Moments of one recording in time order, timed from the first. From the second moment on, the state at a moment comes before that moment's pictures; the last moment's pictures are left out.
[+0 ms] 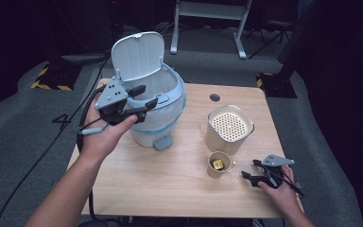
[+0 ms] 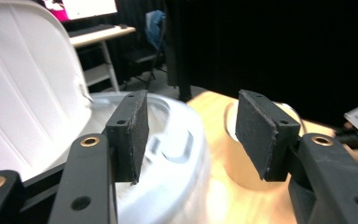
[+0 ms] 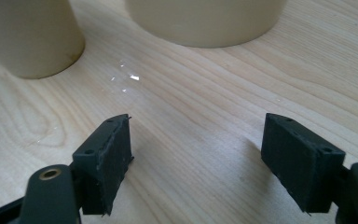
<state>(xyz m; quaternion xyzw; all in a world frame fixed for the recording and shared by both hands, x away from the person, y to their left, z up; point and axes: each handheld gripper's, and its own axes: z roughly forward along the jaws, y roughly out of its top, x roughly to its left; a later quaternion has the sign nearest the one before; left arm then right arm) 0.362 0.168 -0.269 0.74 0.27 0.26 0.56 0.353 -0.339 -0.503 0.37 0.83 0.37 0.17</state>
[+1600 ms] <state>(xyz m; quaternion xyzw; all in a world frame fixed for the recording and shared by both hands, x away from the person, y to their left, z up) 0.333 0.183 -0.477 0.82 0.36 0.12 0.43 0.328 -0.313 -0.459 0.28 0.85 0.44 0.12</state>
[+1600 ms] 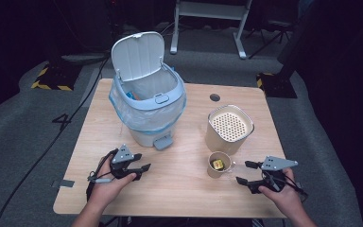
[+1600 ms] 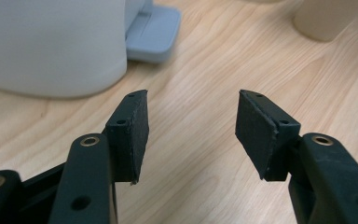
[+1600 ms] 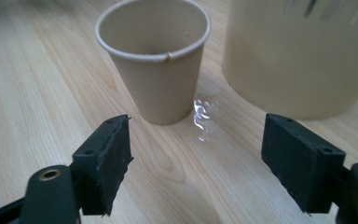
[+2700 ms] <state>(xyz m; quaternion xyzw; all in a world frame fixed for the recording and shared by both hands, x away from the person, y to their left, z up) 0.345 0.173 -0.504 0.85 0.38 0.14 0.35 0.358 -0.241 -0.497 0.26 0.83 0.48 0.09</state>
